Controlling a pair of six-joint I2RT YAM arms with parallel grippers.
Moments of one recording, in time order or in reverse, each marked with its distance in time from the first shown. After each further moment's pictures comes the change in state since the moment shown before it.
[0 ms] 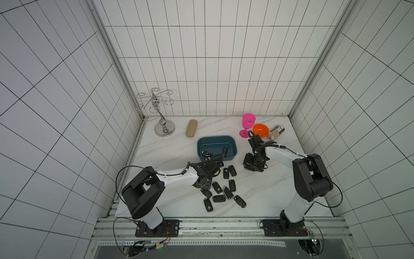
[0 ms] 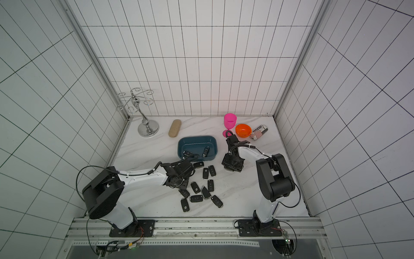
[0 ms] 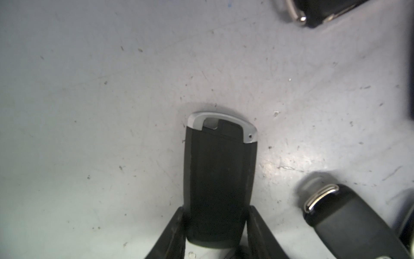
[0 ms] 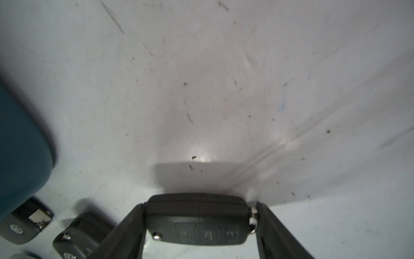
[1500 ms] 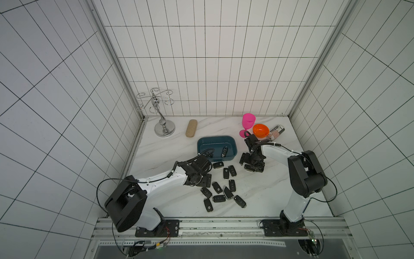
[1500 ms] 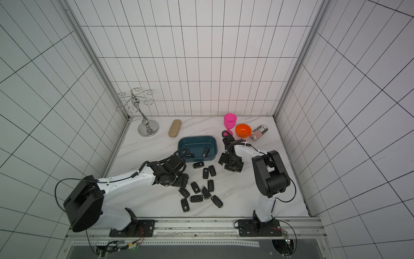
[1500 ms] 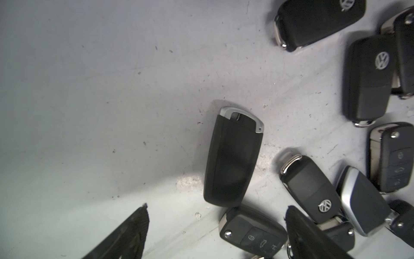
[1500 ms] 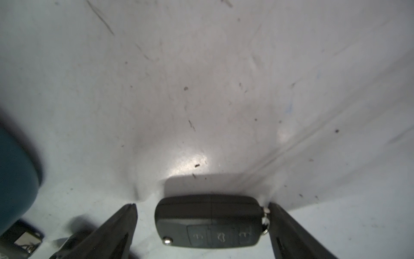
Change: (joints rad) left arm 0.085 -0.134 -0.031 -0.023 0.118 0.000; right arm 0.019 0.088 0.060 -0.036 0.039 0.055
